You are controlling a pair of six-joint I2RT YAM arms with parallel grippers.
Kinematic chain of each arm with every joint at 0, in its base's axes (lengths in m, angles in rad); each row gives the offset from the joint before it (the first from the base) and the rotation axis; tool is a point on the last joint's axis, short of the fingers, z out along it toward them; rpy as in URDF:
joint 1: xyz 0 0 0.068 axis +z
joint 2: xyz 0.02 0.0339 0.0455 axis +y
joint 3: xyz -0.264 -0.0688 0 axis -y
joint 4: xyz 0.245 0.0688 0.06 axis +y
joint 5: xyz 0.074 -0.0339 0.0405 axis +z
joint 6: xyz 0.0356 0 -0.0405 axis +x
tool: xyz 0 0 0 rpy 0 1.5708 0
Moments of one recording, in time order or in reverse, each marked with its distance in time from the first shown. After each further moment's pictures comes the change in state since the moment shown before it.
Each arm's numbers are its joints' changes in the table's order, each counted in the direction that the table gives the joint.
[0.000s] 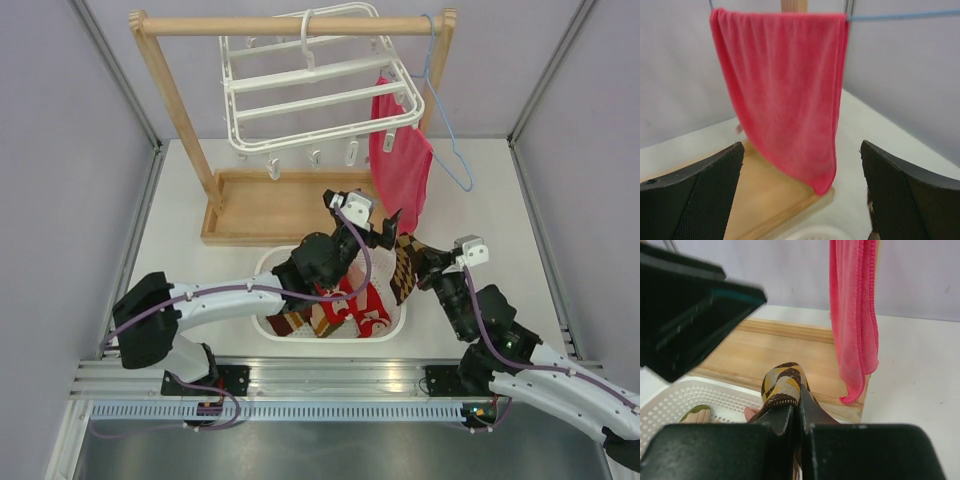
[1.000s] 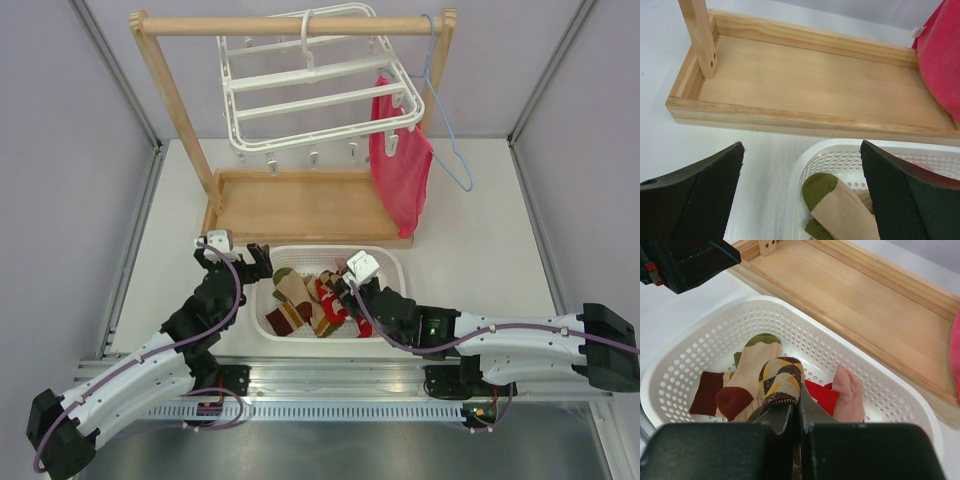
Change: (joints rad) left arm 0.373 -0.934 -0.702 0.673 0.149 -0.446; right arm 0.349 0.683 0.211 -0.101 -0.019 0.034
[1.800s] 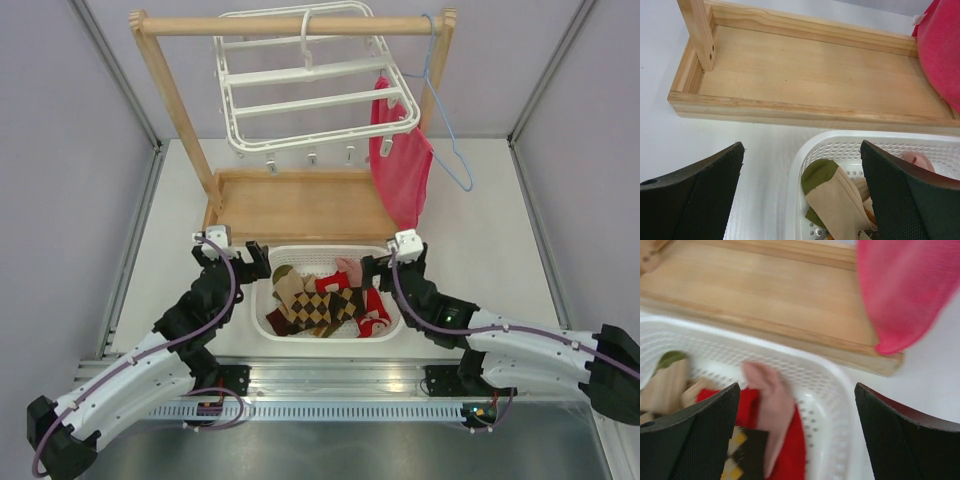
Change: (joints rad) left arm 0.024 -0.008 0.081 0.179 -0.056 -0.039; right arm -0.200 -0.061 -0.092 0.043 -0.119 0.163
